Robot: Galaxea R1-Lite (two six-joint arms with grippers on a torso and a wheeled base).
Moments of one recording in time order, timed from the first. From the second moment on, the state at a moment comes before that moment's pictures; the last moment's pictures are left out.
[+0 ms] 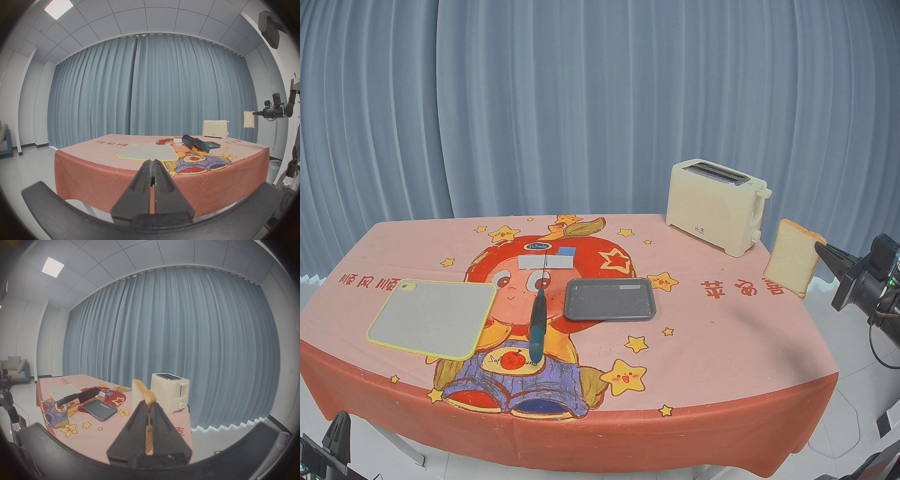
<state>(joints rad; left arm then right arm) 0.00 0.02 -0.02 -0.01 0.02 -0.02 0.13 1.37 -0.35 -0.97 0.19 -0.07</state>
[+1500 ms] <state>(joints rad) 0.00 0.02 -0.02 -0.01 0.02 -0.02 0.17 1.36 -0.35 -0.97 0.19 -0.06</state>
